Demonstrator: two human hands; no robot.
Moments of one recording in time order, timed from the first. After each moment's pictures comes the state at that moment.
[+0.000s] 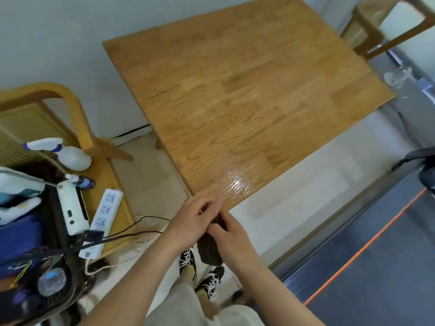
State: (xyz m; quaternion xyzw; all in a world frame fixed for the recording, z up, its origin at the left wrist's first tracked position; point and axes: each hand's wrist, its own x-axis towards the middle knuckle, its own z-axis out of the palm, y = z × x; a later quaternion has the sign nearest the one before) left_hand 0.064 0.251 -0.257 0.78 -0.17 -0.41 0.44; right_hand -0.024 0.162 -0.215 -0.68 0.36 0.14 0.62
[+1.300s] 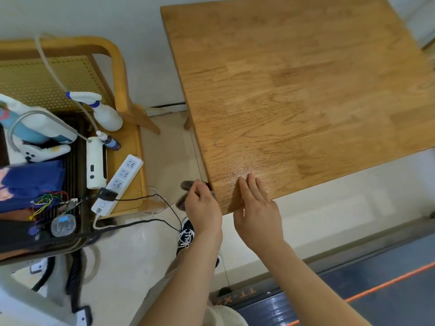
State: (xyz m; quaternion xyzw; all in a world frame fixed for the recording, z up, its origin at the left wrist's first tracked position) left_hand 0.038 0.196 -0.292 0.68 0.37 -0.09 0.63; right_hand -0.004 0.101 -0.276 -0.97 0.11 0.13 0.15
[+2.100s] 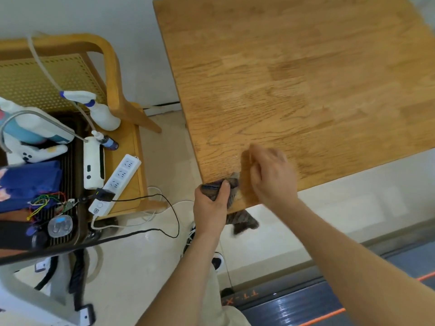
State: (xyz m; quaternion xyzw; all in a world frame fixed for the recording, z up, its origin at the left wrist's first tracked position) left_hand 0.032 0.180 -0.318 0.71 0.28 -0.20 0.61; right_hand 0.059 0.038 -0.280 -0.98 0.04 -0.03 0.18
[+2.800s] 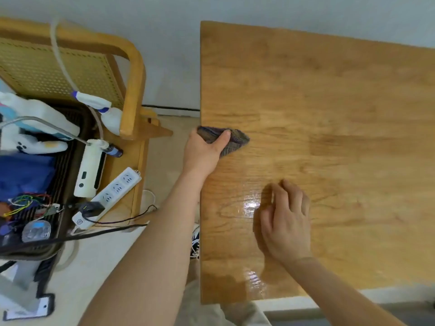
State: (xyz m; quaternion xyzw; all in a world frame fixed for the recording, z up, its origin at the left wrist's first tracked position) left_hand 0.291 0.196 -0.322 0.75 0.26 -0.13 0.60; right_hand 0.157 0.017 -0.298 -0.99 0.03 0.00 0.13
